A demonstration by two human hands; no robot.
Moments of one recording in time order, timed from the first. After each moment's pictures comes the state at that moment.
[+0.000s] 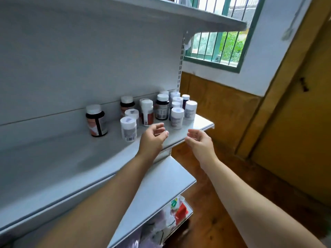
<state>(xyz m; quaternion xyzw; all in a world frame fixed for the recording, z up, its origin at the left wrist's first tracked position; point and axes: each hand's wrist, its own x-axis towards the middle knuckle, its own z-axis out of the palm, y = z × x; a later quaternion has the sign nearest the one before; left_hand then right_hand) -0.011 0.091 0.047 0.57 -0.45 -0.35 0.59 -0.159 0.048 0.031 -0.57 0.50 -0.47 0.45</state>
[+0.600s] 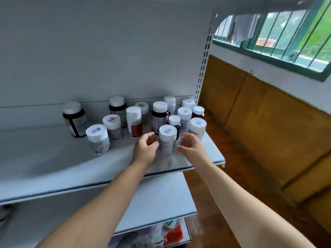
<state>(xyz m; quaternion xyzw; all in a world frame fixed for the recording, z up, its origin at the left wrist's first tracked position) -0.057 -0.081 0.007 0.72 -0.25 -0.23 0.60 -0.174 -0.180 0.003 -0.70 0.39 -0.27 0.54</state>
